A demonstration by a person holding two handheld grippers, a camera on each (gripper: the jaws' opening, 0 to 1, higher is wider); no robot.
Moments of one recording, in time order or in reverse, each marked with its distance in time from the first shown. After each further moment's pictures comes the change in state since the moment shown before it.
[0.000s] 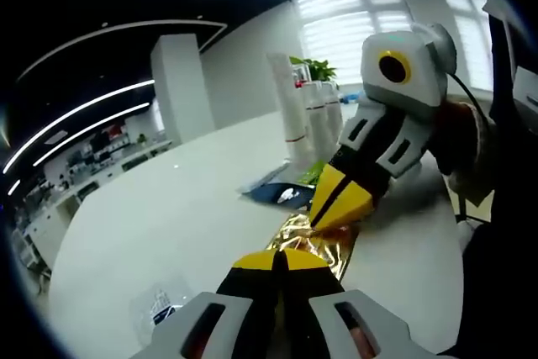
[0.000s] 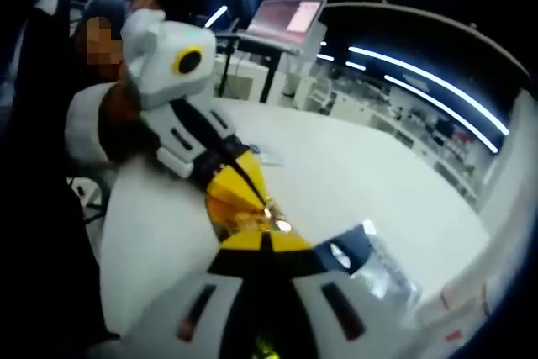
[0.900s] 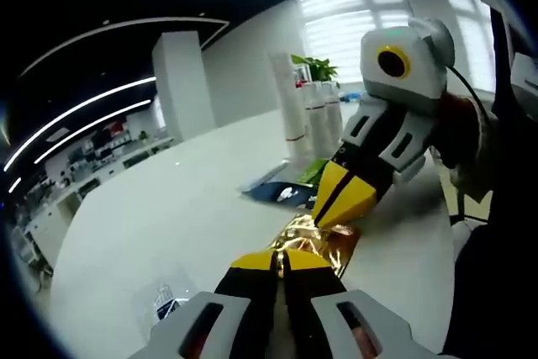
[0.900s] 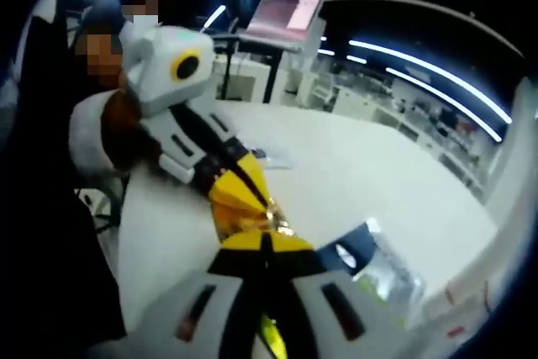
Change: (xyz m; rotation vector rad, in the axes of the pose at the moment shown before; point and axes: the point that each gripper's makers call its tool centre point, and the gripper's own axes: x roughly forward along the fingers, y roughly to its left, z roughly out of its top) left arm -0.010 -0.001 0.002 -0.014 0.005 0.004; right arm -0.009 0.000 0.012 0.079 -0.014 0.020
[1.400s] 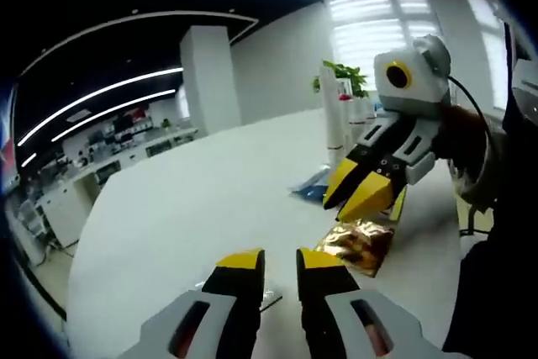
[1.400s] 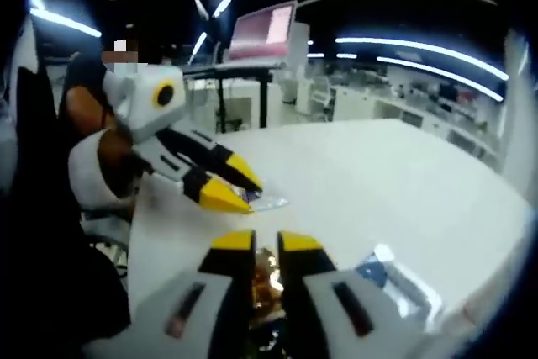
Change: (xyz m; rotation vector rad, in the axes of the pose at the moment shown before) left arm -0.036 0.053 -0.004 -0.108 0.018 0.117; right arm 0.029 -0.012 0.035 0.194 -0.073 0.069
